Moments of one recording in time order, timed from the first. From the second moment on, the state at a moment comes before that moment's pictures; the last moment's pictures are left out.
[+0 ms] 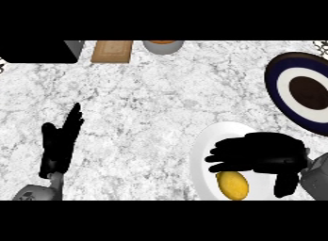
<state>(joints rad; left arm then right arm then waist) -0.07 0.28 -0.19 -1.44 0.12 0.30 0.20 -0.41 -0.76 0.67 -1.56 0.55 0.45 -0.68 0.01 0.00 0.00</state>
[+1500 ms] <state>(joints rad) -0.03 0.21 -0.11 -1.47 0.02 0.23 0.21 -0.37 -0.55 0.68 -1.37 0.89 0.41 -0.73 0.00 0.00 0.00</state>
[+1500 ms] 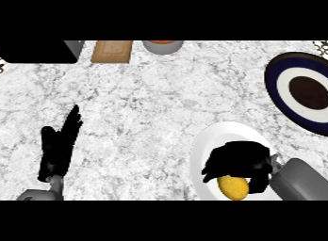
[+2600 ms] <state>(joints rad) -0.03 0.18 -0.07 -1.47 0.00 0.21 0.21 -0.44 -0.37 0.14 -1.14 0.96 0.04 -0.14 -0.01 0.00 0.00</state>
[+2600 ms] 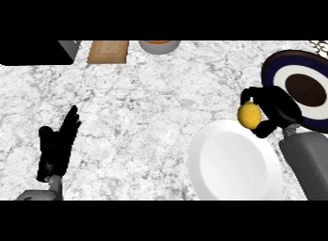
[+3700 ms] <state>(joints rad) -0.04 0.16 -0.07 -1.46 -0.03 0.20 0.22 -0.63 -0.37 -0.17 -1.11 1.12 -0.37 0.31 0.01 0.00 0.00</state>
